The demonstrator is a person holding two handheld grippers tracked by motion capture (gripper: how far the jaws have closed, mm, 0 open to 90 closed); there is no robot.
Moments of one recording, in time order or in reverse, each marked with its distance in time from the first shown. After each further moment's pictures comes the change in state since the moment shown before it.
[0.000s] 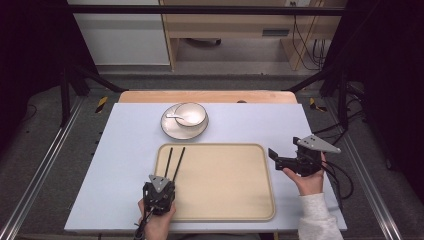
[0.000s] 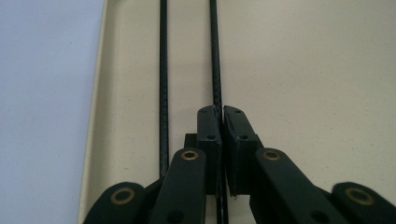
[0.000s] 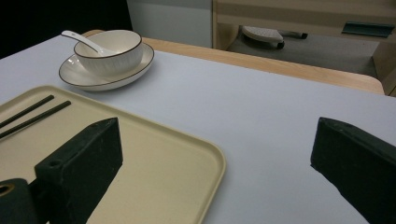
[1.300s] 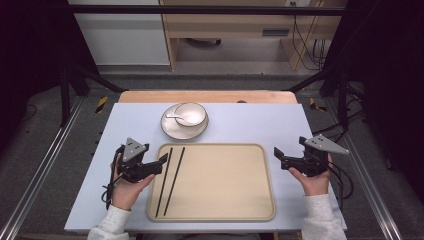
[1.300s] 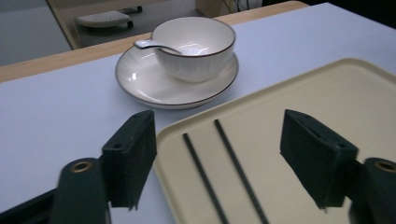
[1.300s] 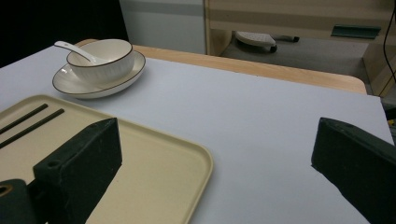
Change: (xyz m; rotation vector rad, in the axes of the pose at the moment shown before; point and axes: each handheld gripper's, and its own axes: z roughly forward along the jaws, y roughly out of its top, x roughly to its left) left arm 0.077 0.090 -0.025 -0.193 -0.214 0.203; right arm -0.011 0.000 -0.011 -0.027 -0.019 0.023
